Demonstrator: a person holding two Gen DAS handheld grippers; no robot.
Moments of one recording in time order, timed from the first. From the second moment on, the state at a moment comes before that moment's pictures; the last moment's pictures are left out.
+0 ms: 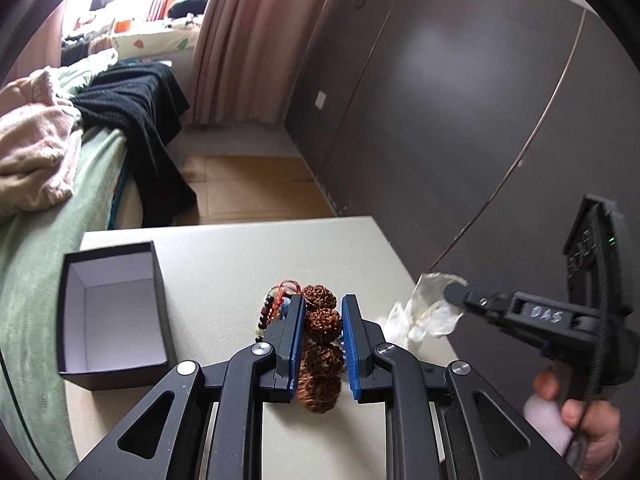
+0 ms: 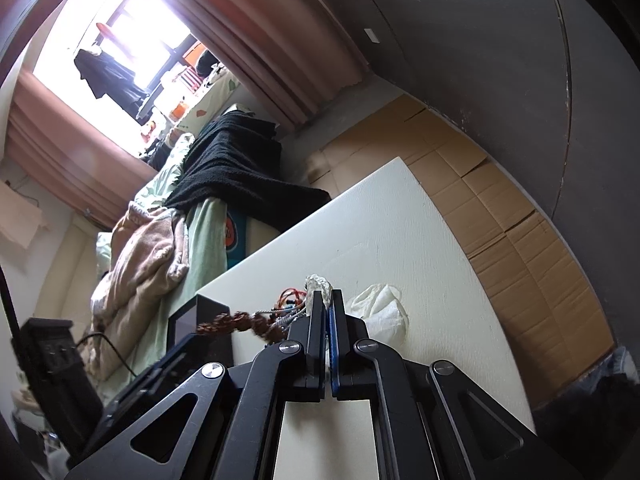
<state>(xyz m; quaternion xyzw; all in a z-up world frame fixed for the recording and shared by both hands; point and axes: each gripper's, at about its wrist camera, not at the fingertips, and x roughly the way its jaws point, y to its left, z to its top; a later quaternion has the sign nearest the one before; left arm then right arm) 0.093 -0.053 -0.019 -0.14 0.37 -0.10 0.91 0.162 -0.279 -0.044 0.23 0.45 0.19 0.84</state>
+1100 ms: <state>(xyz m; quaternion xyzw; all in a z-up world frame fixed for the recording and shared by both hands) 0.033 0.005 0.131 -0.10 0.23 -0.01 0.97 0.142 -0.262 -0.031 0.23 0.44 0.24 0.83</state>
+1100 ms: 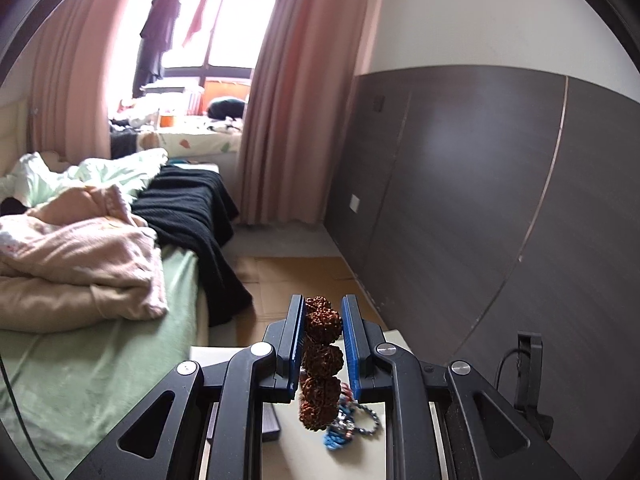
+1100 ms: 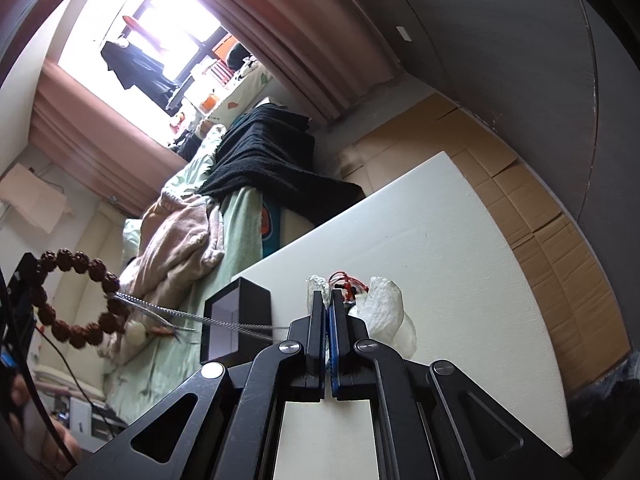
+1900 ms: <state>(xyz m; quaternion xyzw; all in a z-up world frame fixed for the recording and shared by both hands) 0.032 0.030 0.168 -0.06 0.20 0.04 0.98 0.142 -0.251 -0.032 0.23 0.45 0.25 0.83</state>
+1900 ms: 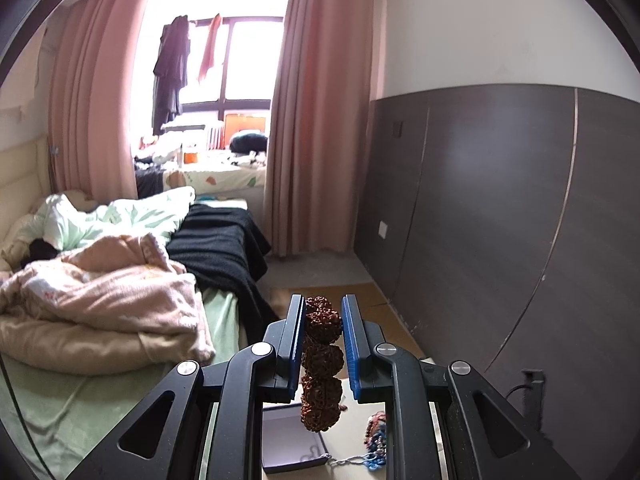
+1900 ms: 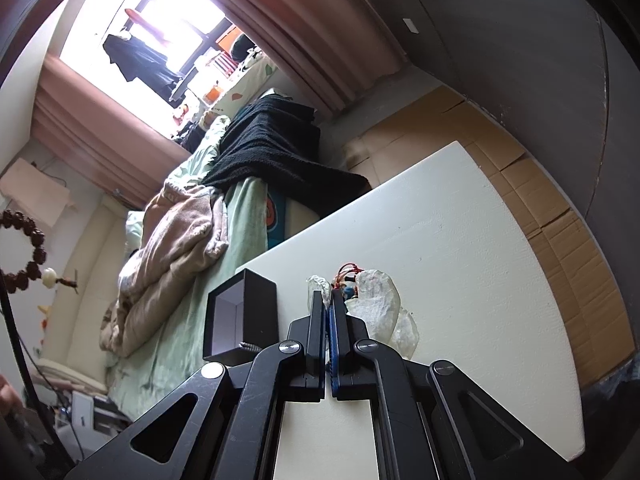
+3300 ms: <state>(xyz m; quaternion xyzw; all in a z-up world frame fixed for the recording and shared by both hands) 0.074 0.118 -0.023 -0.28 0.34 0.09 0.89 0.145 -0.195 -0.046 0.17 0.46 0.26 0.83</state>
